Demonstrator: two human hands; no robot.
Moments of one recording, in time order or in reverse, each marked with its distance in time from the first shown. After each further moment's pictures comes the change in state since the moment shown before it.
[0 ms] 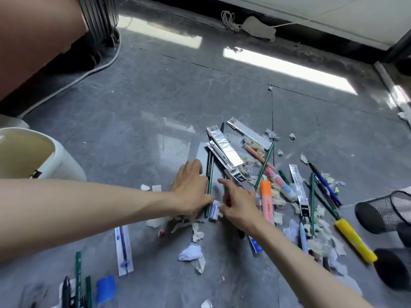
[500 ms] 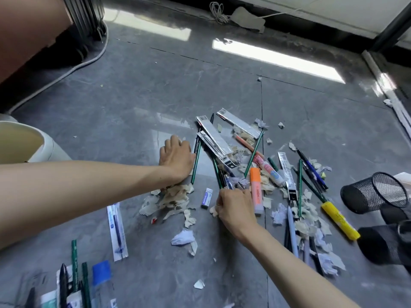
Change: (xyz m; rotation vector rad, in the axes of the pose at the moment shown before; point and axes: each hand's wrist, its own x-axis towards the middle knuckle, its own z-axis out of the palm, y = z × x) left_hand 0.030 -0.002 -0.015 -0.041 0.090 -0.298; right_hand -0.033 0.008 0.015 -0.273 0.142 0.061
